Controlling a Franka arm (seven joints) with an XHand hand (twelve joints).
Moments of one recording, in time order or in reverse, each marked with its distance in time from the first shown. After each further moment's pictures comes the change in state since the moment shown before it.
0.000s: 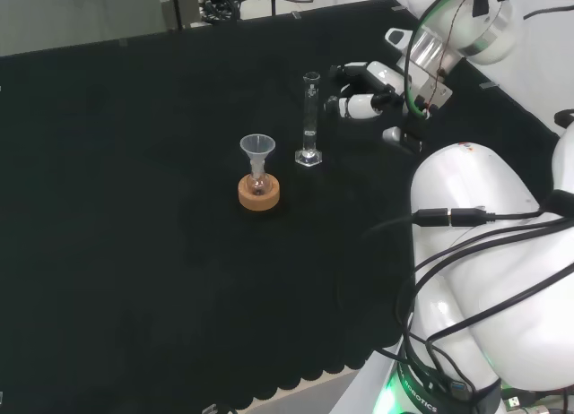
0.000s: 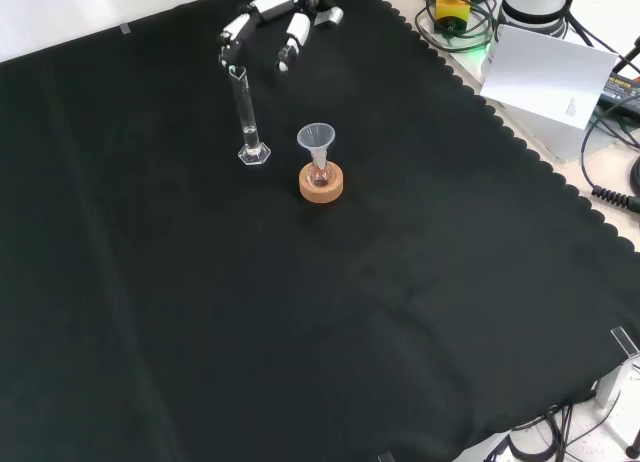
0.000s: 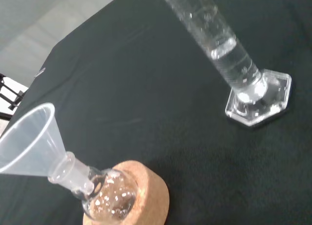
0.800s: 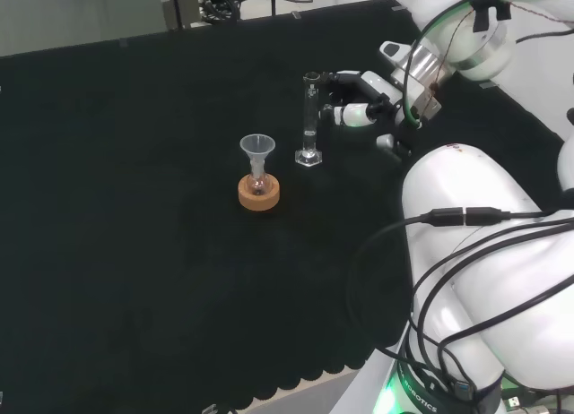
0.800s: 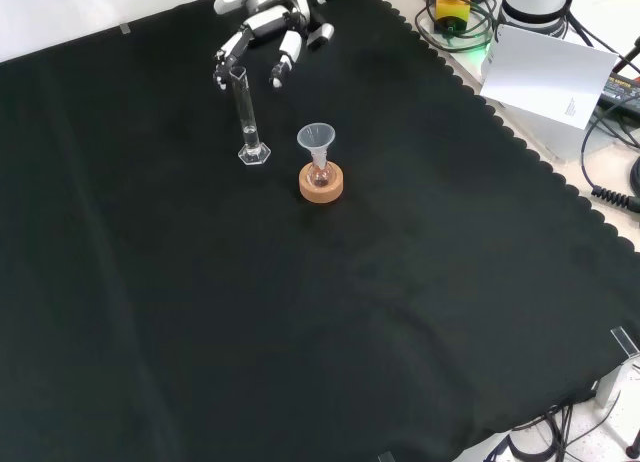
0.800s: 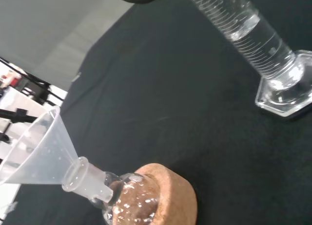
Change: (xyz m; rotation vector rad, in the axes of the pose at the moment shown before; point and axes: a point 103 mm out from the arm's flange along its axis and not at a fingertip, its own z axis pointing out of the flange) arm -0.013 0.025 0.025 0.010 0.151 -0.075
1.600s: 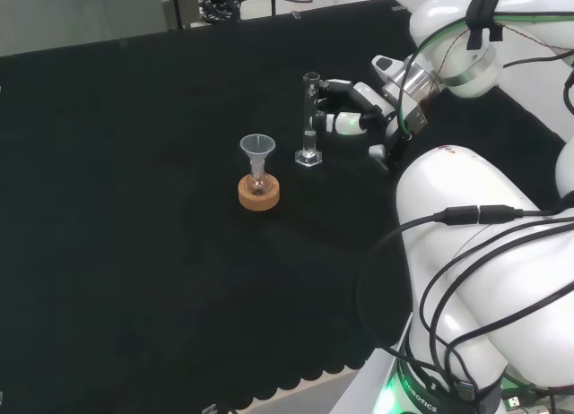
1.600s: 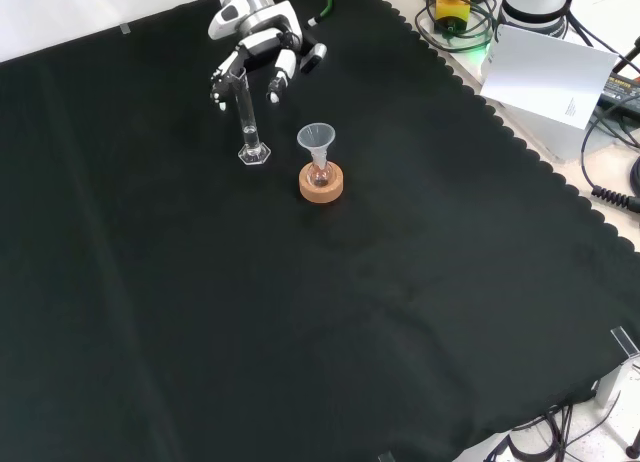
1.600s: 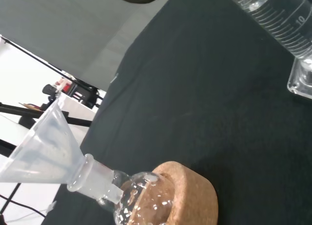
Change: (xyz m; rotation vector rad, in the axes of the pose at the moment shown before) arm -0.016 0.018 0.024 0.004 0.113 -0.094
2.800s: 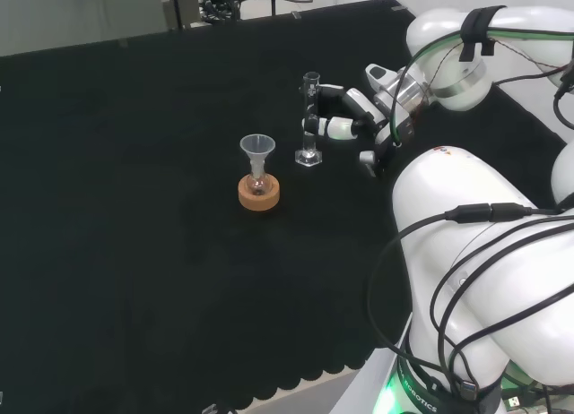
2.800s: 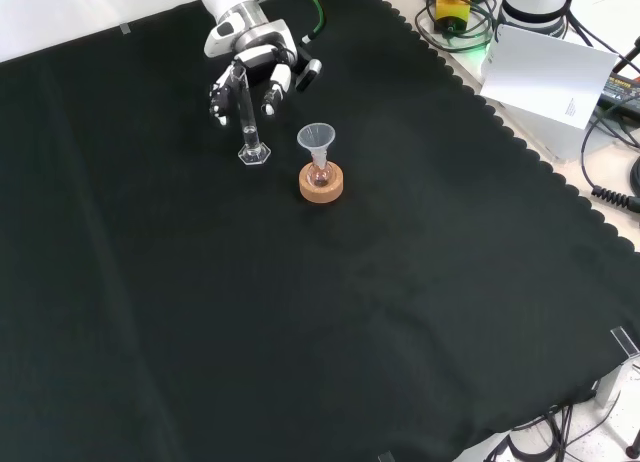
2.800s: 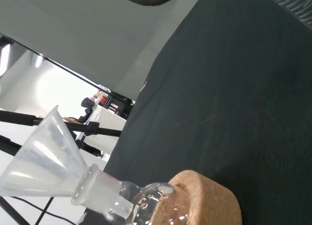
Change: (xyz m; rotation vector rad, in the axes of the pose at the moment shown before) arm -0.011 0.017 0.020 -0.023 0.110 -0.063
